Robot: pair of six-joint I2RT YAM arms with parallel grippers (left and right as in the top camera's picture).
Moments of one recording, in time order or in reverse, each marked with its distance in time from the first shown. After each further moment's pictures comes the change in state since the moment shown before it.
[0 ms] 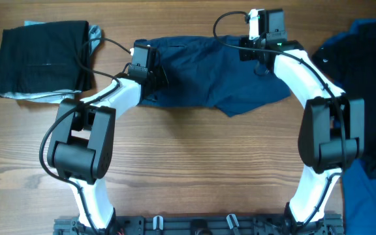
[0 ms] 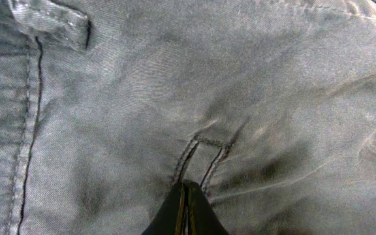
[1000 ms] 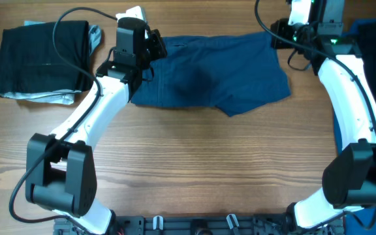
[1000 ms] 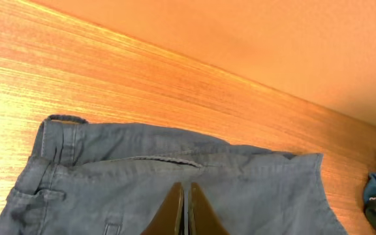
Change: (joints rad) left arm 0.000 -0.253 0.071 0.080 -0.019 0.012; right arm -0.159 -0.304 0.011 -0.212 -0.281 0.018
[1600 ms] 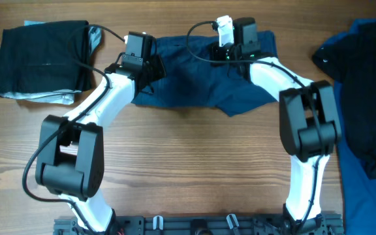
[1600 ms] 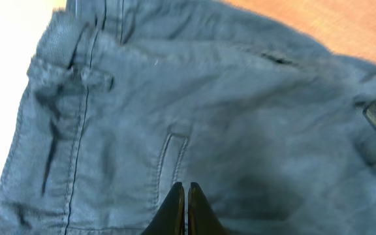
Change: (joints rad) left arm 0.000 0.116 -0.001 -0.256 -0.003 0.000; right arm 0.266 0.456 -0.039 0.560 -0.007 0.011
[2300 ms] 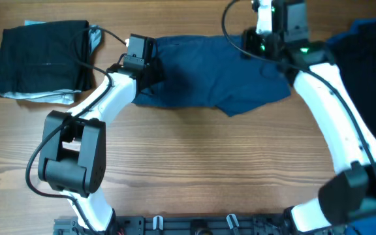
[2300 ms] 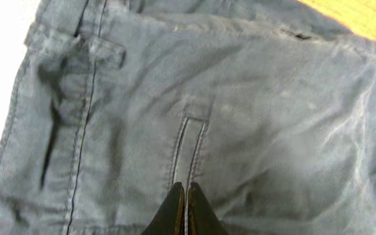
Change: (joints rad) left arm 0.000 0.030 0.000 -0.013 -0.004 0.000; right arm -0.051 -0.545 0.029 -0.684 0.175 0.114
